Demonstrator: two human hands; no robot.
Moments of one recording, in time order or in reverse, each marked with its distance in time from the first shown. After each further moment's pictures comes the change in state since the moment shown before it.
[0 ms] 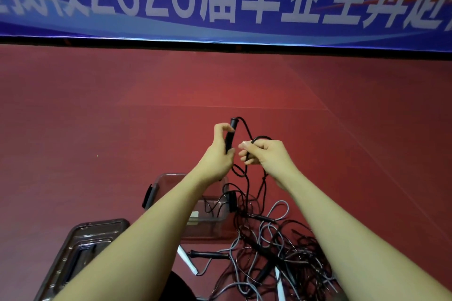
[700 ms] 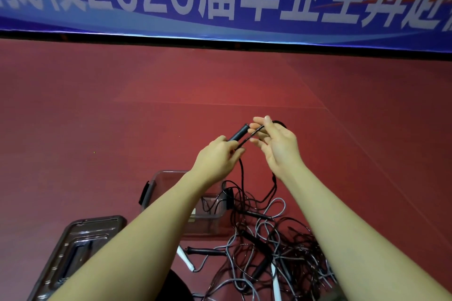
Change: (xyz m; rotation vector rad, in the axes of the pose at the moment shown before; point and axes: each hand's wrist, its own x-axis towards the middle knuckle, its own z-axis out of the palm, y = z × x) left_hand 0.001 -0.004 0.009 0.562 0.094 0.151; right_hand -0.002 -0.025 -0.003 0.519 0.203 0.042
